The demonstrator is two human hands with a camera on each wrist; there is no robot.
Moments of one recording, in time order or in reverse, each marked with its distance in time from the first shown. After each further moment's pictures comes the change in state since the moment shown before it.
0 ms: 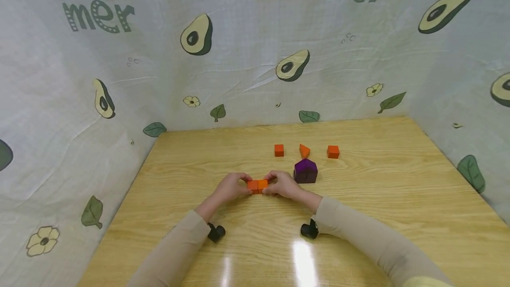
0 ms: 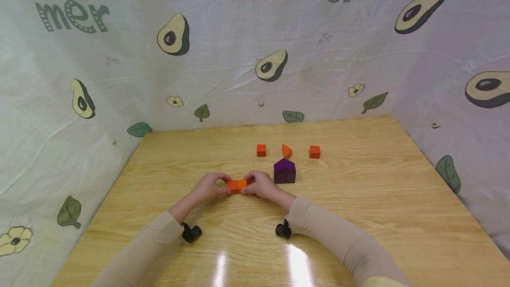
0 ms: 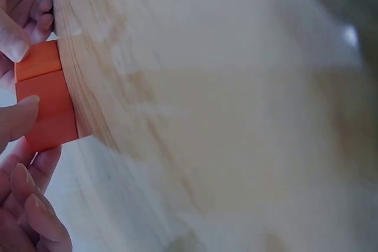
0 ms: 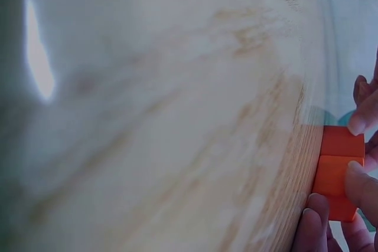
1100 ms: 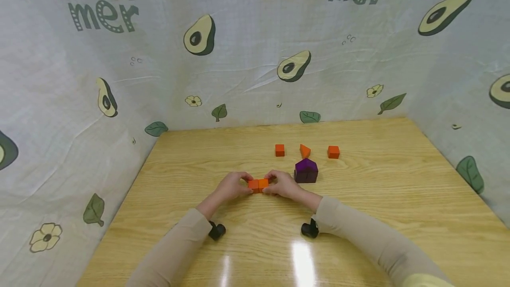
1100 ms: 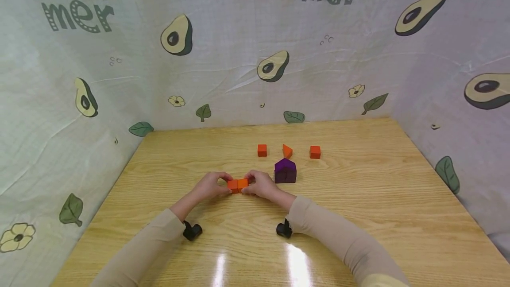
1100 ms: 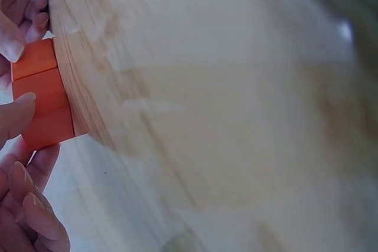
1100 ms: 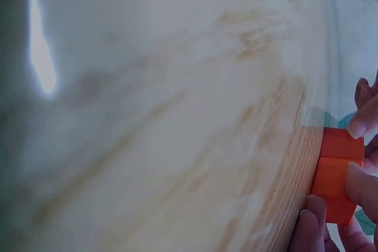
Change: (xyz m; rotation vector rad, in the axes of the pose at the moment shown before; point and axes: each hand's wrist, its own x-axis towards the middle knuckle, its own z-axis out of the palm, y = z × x) left_hand -0.001 0.000 -0.001 0.023 -0.007 0.012; right_hand -0.001 -0.002 0.004 -0.078 0.029 -0.011
